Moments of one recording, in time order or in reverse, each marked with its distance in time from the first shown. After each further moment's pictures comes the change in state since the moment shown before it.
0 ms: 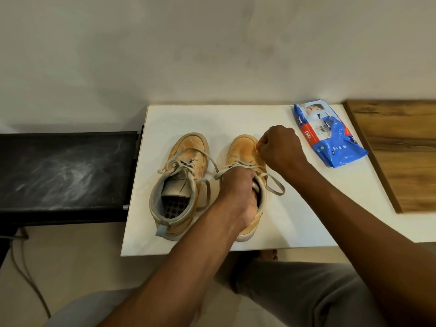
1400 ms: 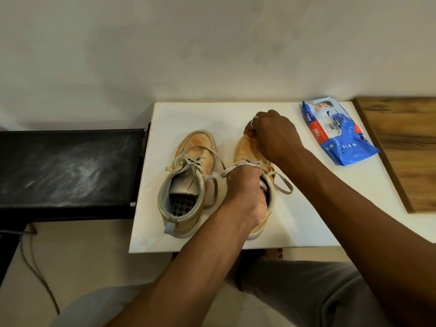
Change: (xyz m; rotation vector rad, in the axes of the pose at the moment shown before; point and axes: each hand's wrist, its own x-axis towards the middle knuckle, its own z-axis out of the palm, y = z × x) left_hand 0.002 -0.001 0.000 -0.068 0.008 0.030; right_hand 0.004 -0.028 -0.008 -0.288 0.033 -0.495
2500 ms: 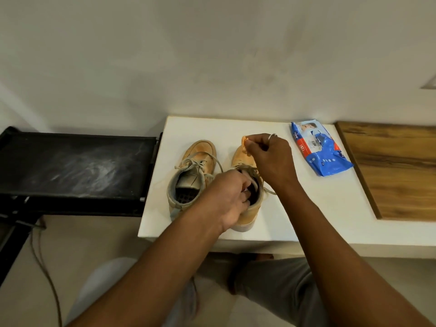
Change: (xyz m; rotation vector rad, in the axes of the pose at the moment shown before) left_hand -0.091 0.024 -0.016 0.278 -0.083 -0.008; right_hand -0.065 -0.041 -0.035 0.834 0.279 0.373
